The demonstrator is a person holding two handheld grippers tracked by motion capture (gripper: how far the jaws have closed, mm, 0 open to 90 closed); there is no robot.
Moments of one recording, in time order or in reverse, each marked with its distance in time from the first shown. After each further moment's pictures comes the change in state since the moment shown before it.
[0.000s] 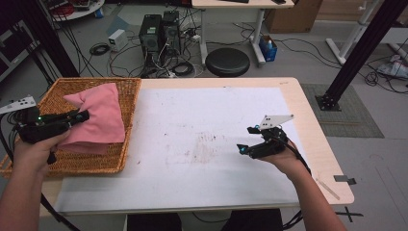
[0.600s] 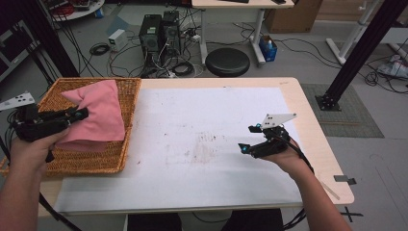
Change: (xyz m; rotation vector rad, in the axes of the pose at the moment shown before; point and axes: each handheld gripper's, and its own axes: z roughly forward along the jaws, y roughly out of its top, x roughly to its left) left arm -0.008 0.011 -0.007 0.009 0.040 0.035; right arm -0.001 0.003 -0.006 -0.006 0.007 -0.016
